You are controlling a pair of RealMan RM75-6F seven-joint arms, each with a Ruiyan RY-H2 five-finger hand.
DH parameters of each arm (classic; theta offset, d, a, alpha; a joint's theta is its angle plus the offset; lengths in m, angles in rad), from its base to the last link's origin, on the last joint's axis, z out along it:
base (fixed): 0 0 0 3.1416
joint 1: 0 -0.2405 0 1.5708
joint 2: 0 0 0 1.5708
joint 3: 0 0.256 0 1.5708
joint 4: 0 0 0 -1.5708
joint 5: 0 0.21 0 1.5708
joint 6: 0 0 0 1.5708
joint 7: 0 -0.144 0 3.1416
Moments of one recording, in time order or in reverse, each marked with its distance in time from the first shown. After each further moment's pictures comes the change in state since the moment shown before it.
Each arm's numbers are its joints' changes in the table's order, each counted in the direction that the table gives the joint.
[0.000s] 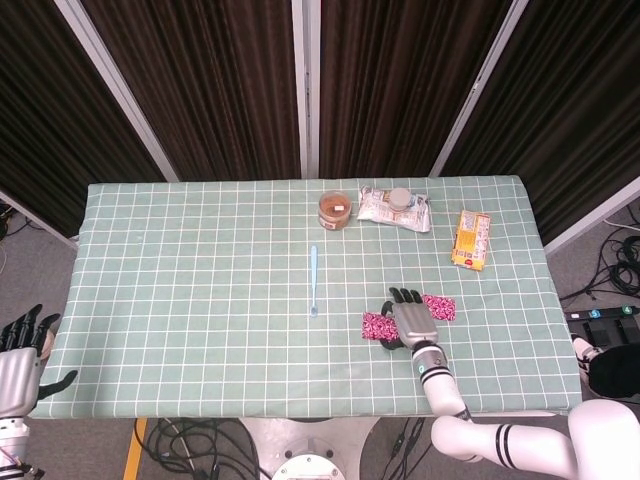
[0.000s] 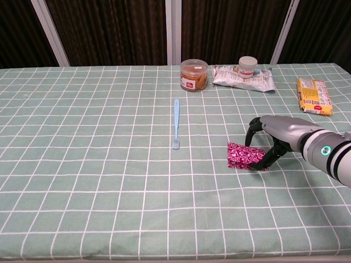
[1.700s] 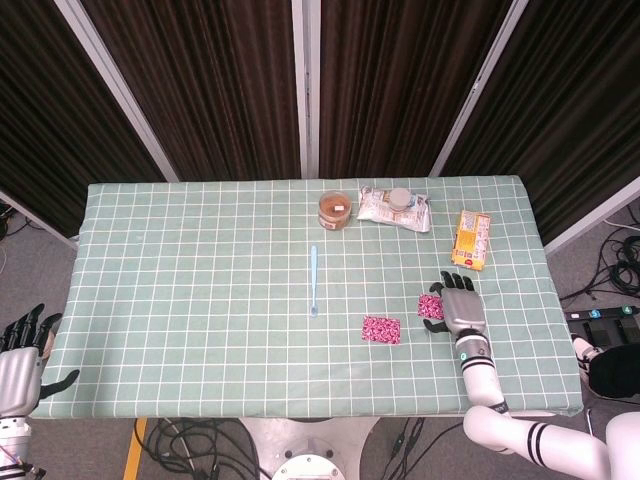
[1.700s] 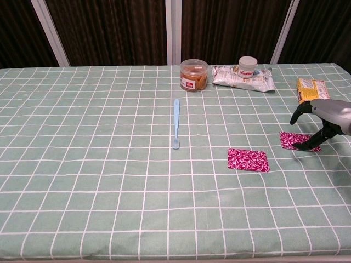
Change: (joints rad) left arm 0.002 -0.003 0.000 -0.001 0.008 0.004 0.006; right arm 0.083 0.121 0.019 -0.085 -0.013 0.011 -0.071
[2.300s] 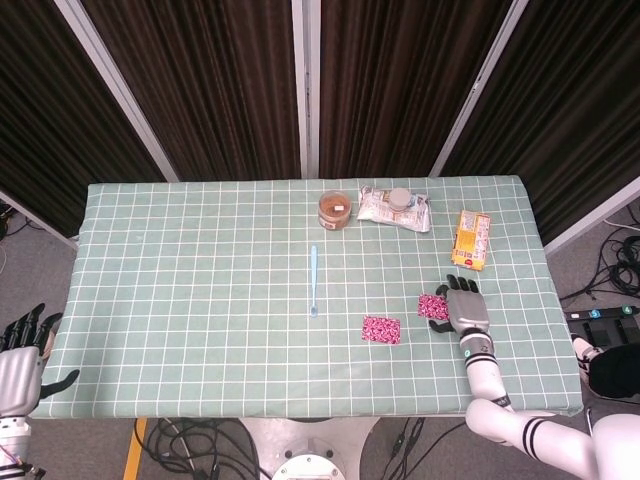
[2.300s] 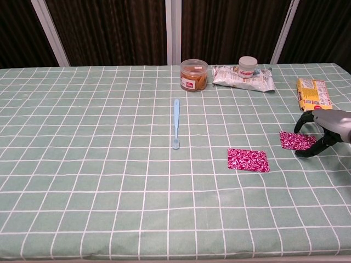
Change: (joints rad) left arm 0.003 0.011 0.000 0.019 -0.005 0.007 -0.015; right arm 0.008 -0.064 0.002 -0.173 -0.026 0.099 -0.059
